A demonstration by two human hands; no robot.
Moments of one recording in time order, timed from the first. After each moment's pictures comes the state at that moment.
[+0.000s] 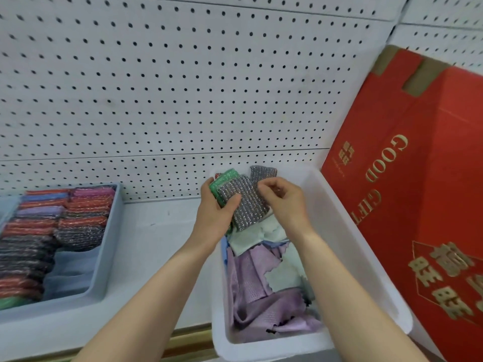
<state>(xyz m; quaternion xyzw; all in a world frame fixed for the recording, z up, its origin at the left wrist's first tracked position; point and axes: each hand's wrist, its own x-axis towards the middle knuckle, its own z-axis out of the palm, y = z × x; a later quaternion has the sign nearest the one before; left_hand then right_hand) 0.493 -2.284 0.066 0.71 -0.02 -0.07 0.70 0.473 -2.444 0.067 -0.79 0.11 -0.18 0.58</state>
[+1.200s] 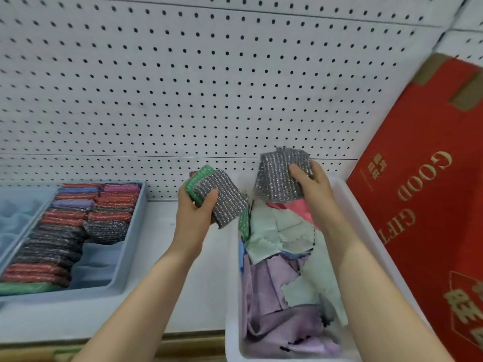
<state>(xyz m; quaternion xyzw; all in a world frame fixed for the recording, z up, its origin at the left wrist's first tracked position) 0.504 -2.228 0.070 0.64 0.06 0.00 0.77 0.514 -2.462 0.094 -0.66 0.14 -0.11 0.73</state>
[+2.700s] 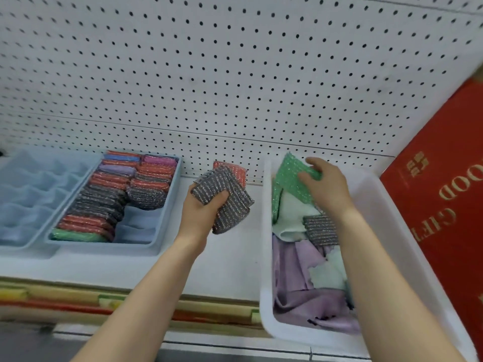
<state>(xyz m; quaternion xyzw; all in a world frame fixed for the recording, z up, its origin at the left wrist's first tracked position) 0.466 -2.170 0.055 0.63 0.12 -0.01 0.77 0.497 -2.414 0.101 -0.90 0.09 -0.09 0.42</state>
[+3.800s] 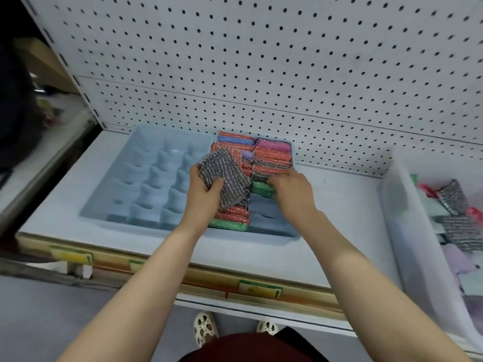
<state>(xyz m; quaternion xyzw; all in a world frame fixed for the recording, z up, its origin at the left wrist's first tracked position) 0.500 -1.874 0.016 0.69 0.13 0.02 0.71 0.543 -2.072 -0.001 -0.99 -0.14 -0.07 0.00</state>
